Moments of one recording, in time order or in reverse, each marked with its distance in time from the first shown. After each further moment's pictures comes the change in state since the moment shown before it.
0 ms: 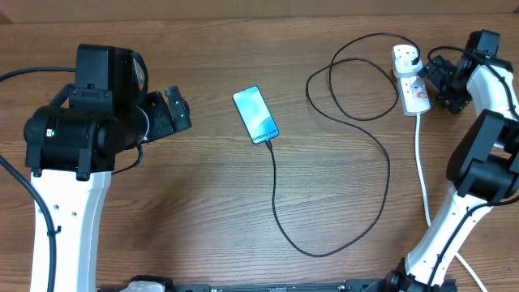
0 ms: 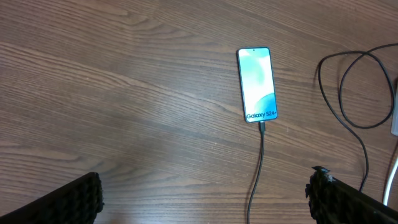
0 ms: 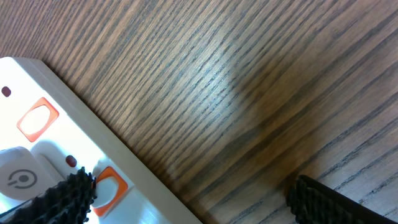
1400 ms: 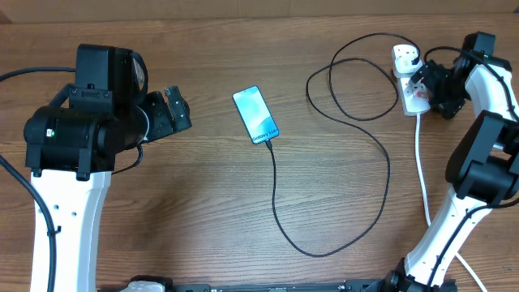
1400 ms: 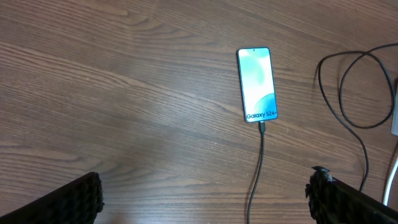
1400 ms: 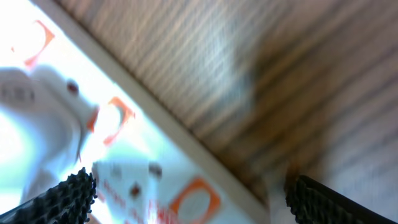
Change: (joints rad) left arm 0.000 0.000 0.000 0.000 0.000 0.000; right arm 0.015 -0.047 -0.032 -0.108 -0.075 -0.011
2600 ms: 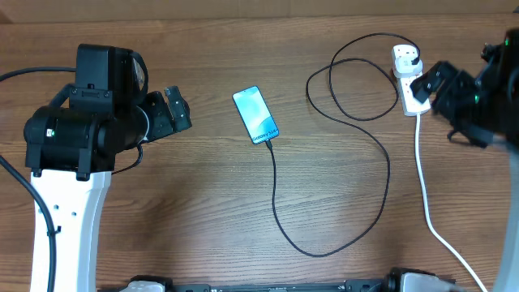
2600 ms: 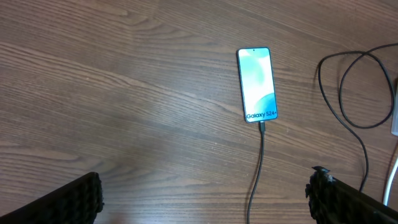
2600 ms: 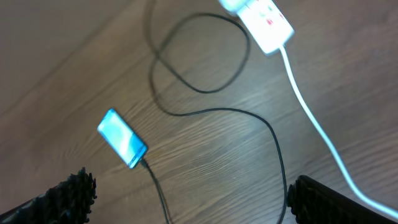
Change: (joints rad) left arm 0.000 0.000 0.000 0.000 0.000 0.000; right arm 0.223 -0.912 -0.013 -0.613 0.025 -0.030
